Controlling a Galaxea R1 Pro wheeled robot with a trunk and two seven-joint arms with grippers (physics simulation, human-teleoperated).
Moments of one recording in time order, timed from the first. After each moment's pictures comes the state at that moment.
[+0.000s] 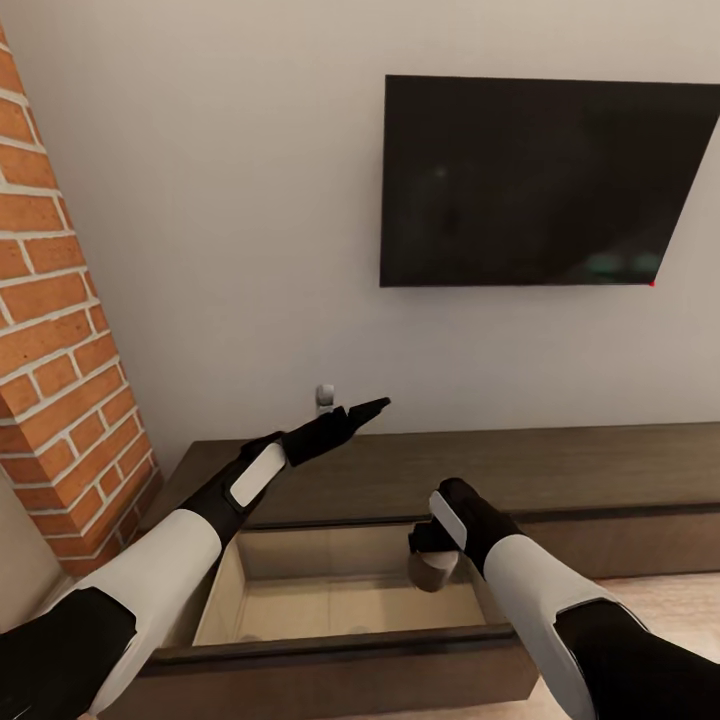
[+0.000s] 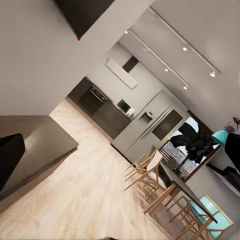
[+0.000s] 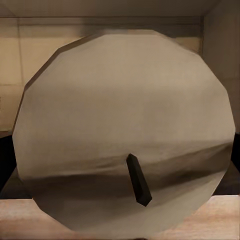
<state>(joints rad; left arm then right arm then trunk) -0.98 -0.02 -0.49 -0.65 1.06 0.39 -0.88 -0.93 0.11 0.20 -0.37 -0.29 0.91 -0.22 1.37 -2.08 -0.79</state>
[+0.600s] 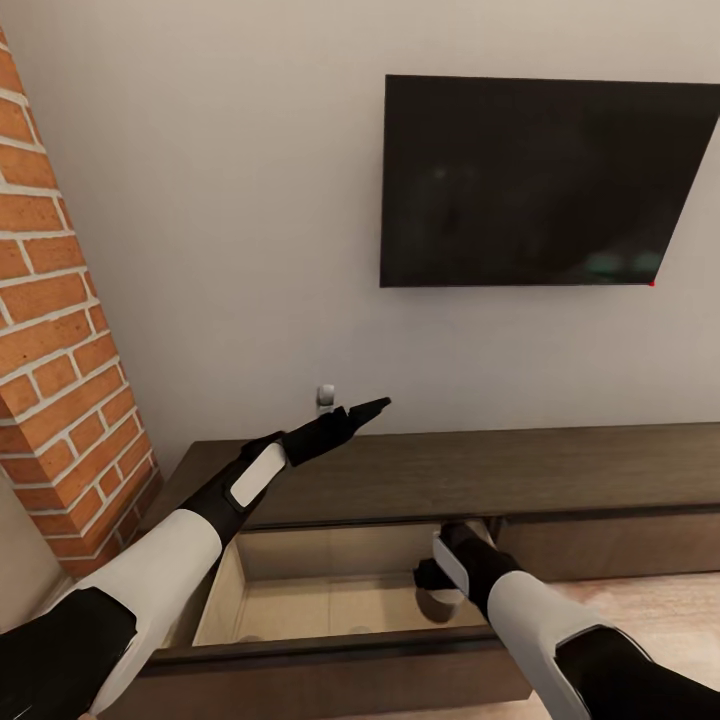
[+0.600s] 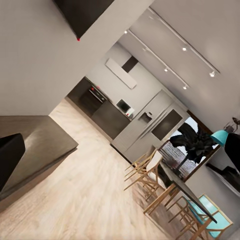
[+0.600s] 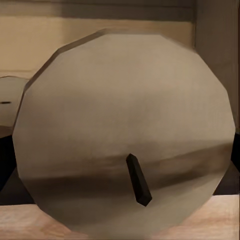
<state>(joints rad) -0.98 -0.02 -0.49 -0.65 1.06 0.39 -0.88 -0.85 0.11 0.28 -0.26 -0.29 0.71 -0.22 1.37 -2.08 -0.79</state>
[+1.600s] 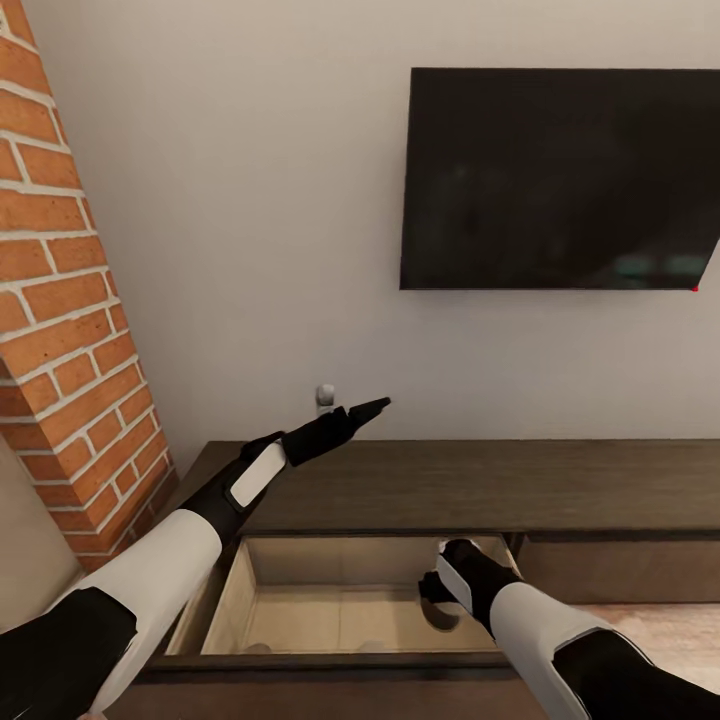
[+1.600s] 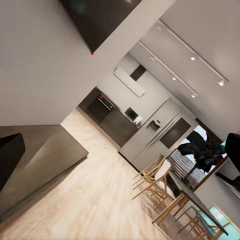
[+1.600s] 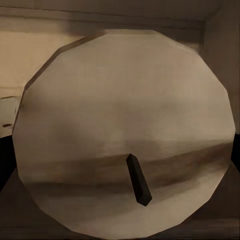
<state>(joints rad) -0.98 -0.02 -0.49 -0.65 1.06 0.39 -0.88 -0.84 0.11 0.29 -0.17 -0.29 0.57 -0.22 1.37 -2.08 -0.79</state>
